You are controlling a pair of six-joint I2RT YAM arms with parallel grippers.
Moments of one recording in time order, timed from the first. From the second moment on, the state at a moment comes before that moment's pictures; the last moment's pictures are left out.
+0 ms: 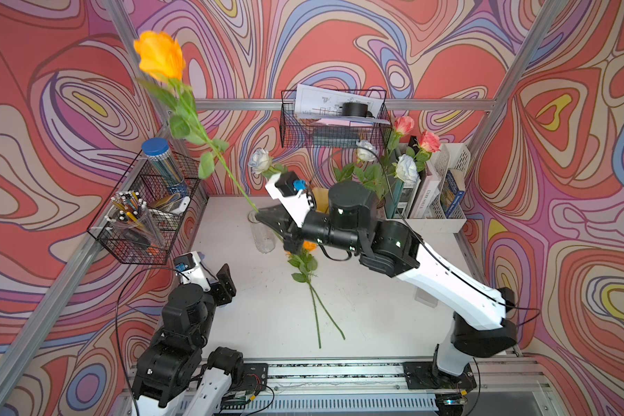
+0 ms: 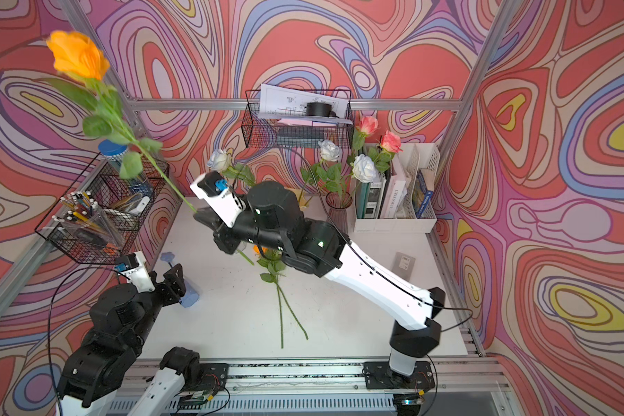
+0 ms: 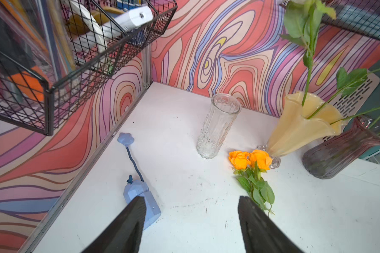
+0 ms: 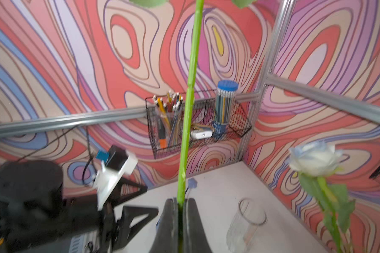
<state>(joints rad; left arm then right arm) -0.23 0.41 0.91 -0.88 -0.35 -0.33 1.09 1.85 2.32 -0.45 -0.09 -0.08</state>
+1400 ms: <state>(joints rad) -0.23 0.45 0.89 -0.91 -0.26 -0.33 0.86 2.61 2.53 0.37 -0.17 -0.01</state>
